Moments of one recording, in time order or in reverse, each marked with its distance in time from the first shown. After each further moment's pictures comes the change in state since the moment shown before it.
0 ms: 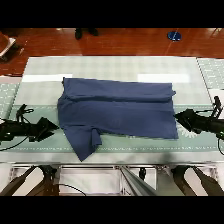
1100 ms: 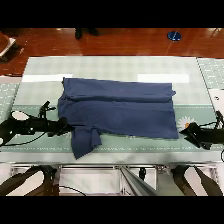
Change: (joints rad) left arm -0.319 -0.139 -0.018 -0.097 0.195 0.021; right arm -0.128 0.013 -0.032 -0.348 0.140 0.161
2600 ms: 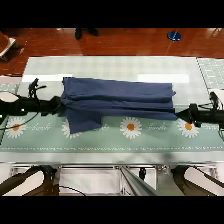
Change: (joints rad) left arm -0.002 -0.028 0.300 -0.050 -0.005 -0.009; right arm 0.054 -0.353 0.243 0.422 0.038 -0.335
